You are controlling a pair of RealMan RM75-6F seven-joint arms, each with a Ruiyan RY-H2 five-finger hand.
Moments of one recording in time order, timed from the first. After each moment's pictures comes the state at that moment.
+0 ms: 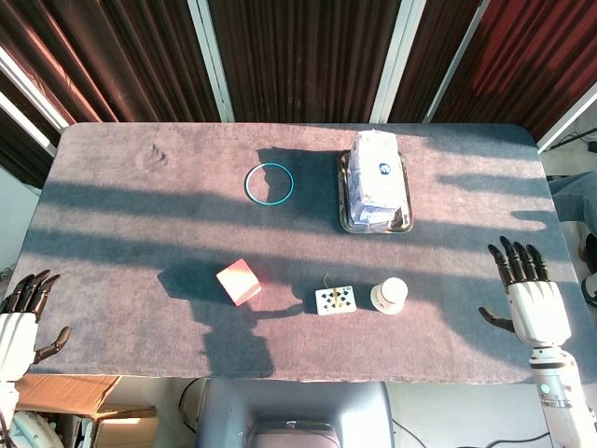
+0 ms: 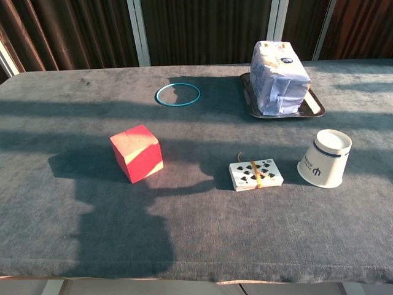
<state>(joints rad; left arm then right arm) -0.10 -1.13 -0.06 -1.58 1.48 1.50 0.05 0.20 -1.22 0.04 -1.51 -1.46 1.51 -0.14</state>
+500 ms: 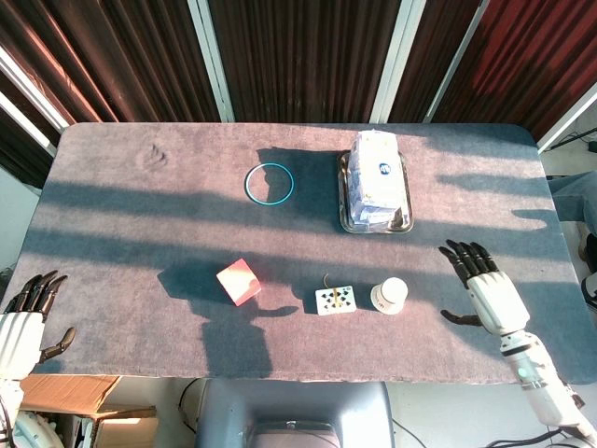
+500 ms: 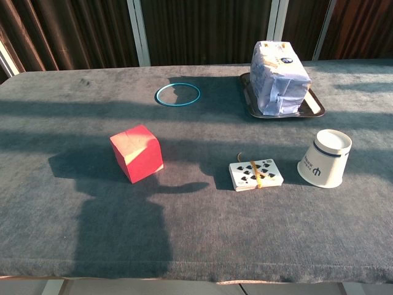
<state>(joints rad) -0.11 -1.13 -0.05 -1.58 1.49 1.48 0.05 0.33 -1.21 0.04 -1.49 -1.57 1.29 0.09</state>
